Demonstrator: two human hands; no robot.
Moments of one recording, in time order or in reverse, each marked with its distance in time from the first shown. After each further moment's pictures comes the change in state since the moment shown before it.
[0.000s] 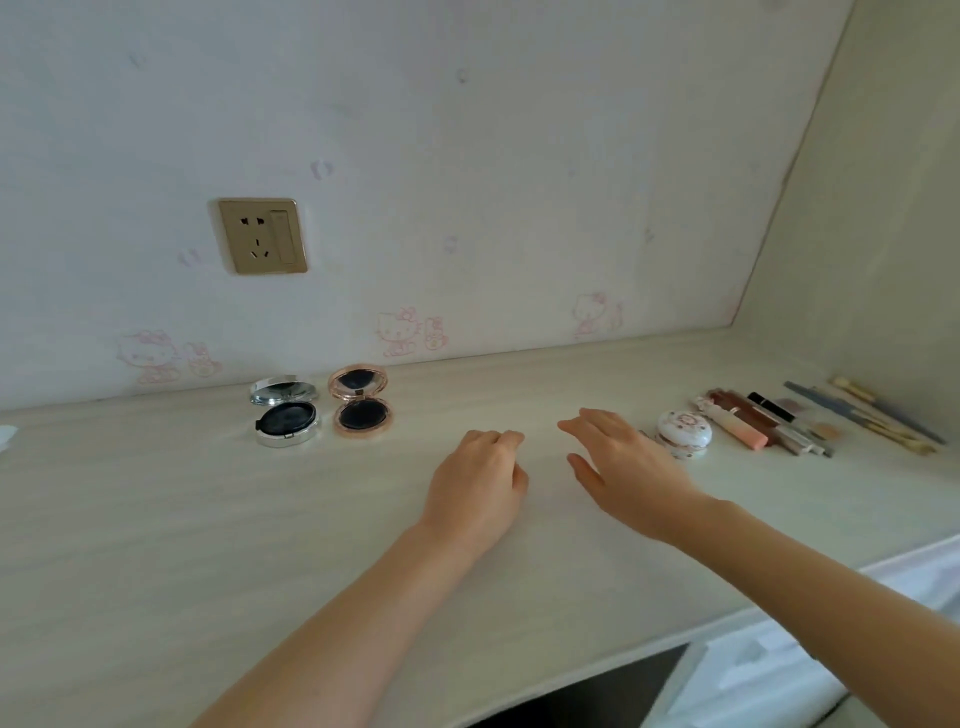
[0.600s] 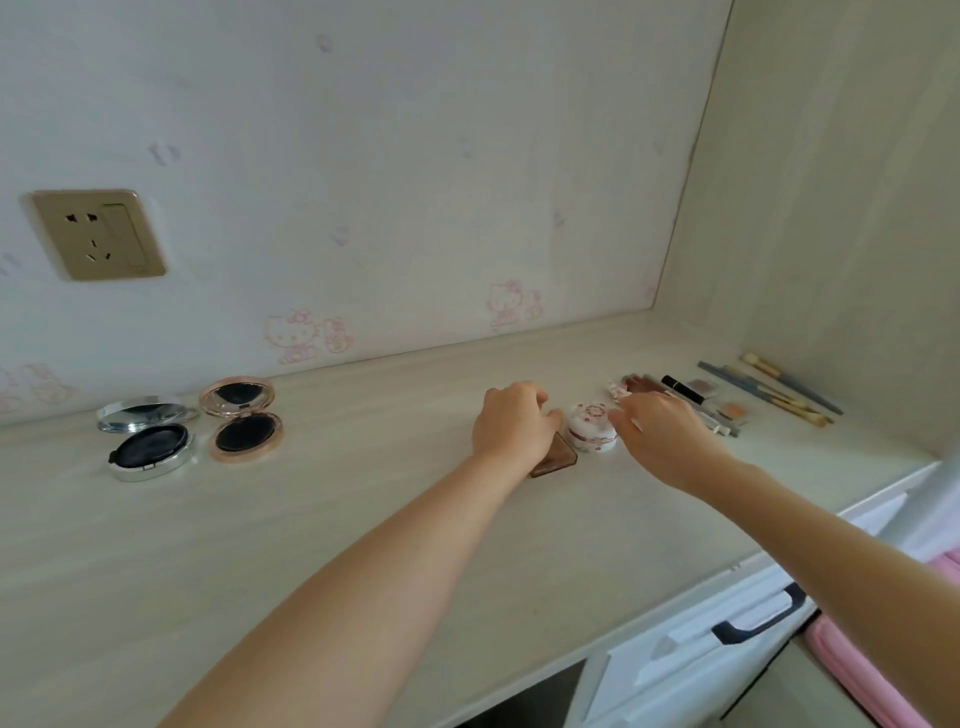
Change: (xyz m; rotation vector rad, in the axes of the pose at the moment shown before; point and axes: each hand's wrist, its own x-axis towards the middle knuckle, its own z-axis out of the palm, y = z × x) left_hand 0.104 0.102 0.079 -0.314 -0.178 -0.204; right_hand -0.018 0.136 -0.022 0.064 -0.097 0.499
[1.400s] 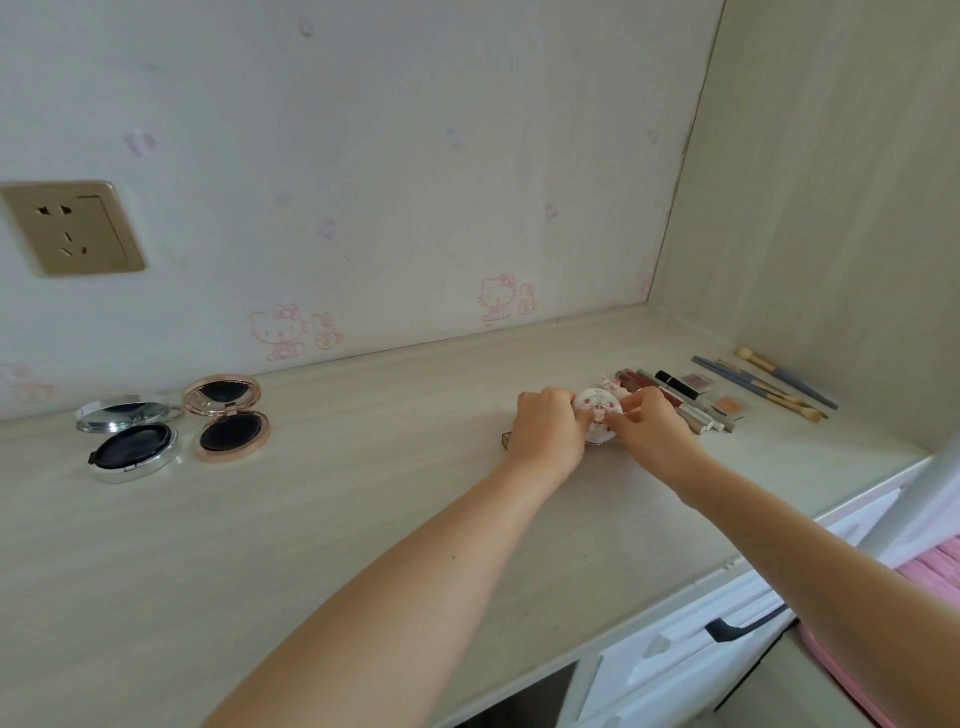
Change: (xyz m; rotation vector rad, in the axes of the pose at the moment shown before) left_hand -0.009 0.030 0.025 -0.111 -0.029 0.074; right_hand 0.002 -0.003 0.013 0.606 -0.020 0.341
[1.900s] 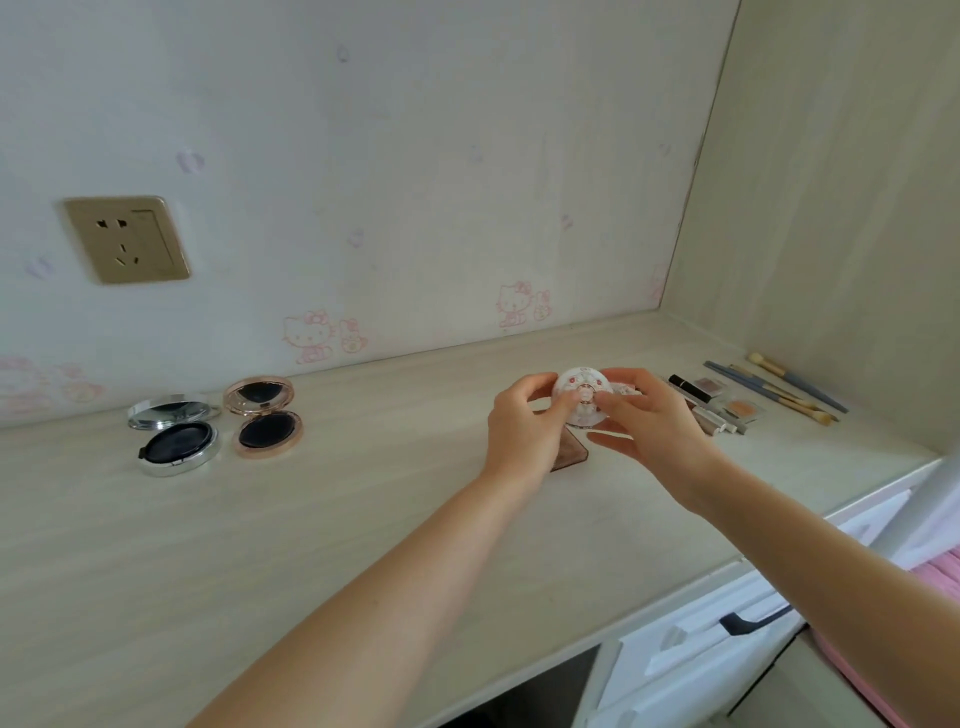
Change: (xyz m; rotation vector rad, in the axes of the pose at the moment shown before) left_hand -0.038 -0.010 -0.045 -0.625 0.182 -0.040; right_hand -0.052 -0.045 0.000 0.614 -0.156 -0.112
